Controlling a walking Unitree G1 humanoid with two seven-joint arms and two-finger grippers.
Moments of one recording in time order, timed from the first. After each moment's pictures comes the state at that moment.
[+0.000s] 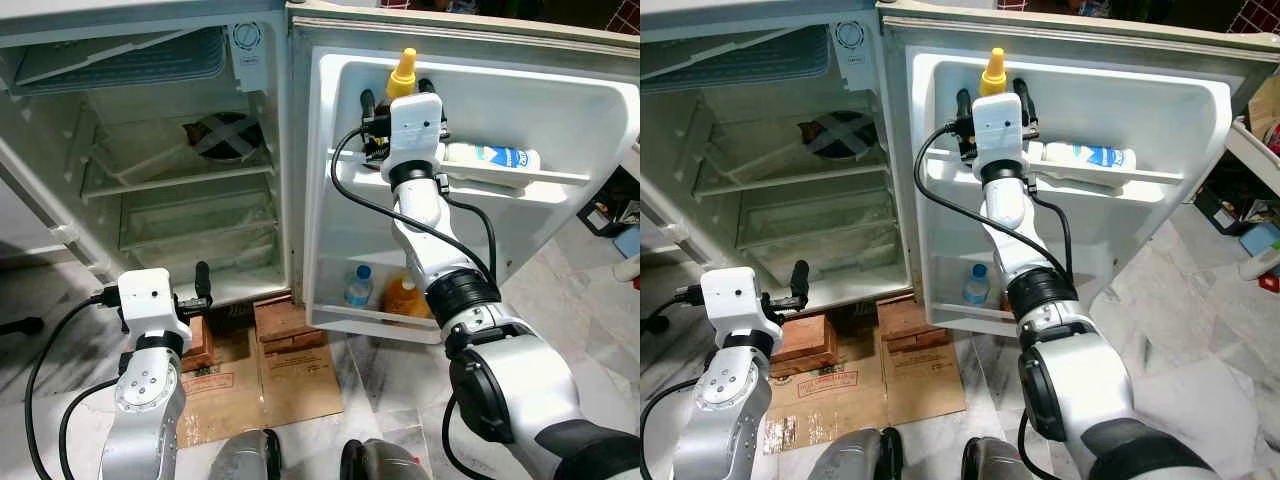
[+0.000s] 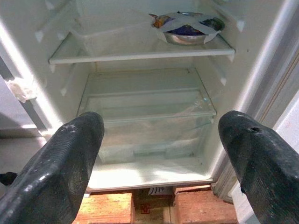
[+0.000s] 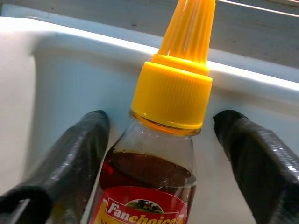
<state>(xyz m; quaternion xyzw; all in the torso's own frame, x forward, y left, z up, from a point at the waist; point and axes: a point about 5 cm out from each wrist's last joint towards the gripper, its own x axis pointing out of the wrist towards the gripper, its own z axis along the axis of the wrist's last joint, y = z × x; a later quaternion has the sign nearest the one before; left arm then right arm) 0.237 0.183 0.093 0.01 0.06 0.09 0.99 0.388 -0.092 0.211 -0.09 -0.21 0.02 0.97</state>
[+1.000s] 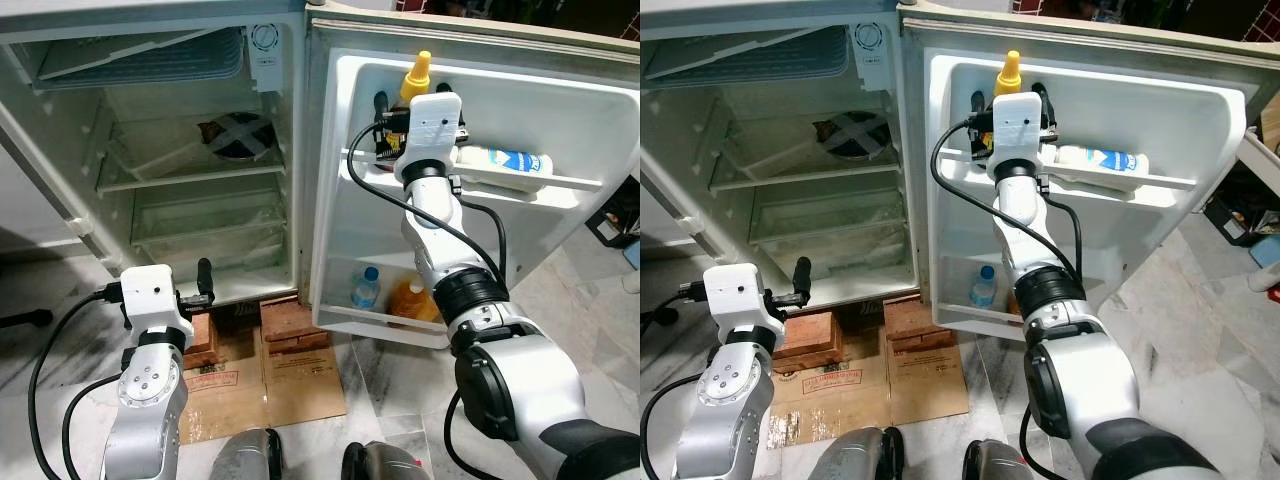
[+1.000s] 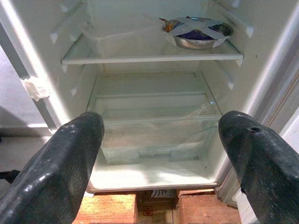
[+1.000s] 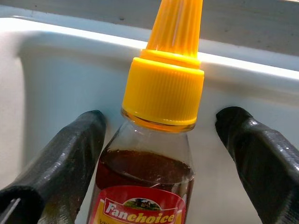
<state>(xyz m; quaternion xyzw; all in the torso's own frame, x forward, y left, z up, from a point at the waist) 0.241 0.181 0.095 0.00 0.05 0.08 1.00 0.392 -0.108 0.209 -0.07 -0.18 -0.01 0.98</state>
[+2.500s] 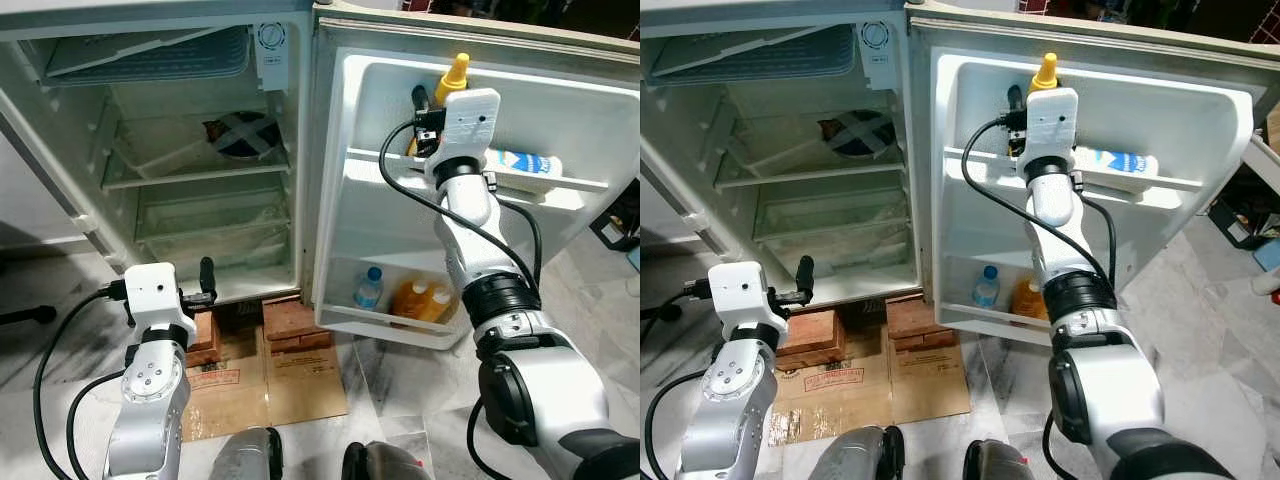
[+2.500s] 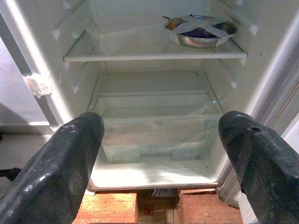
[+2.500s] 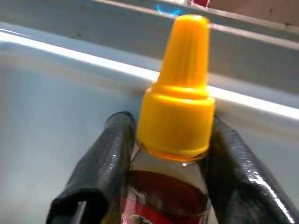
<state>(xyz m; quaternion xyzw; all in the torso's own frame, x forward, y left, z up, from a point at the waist) 0.245 0.181 0.093 0.00 0.05 0.08 1.00 0.388 -0.145 0.219 -0.11 -0.21 -0.01 0.97</state>
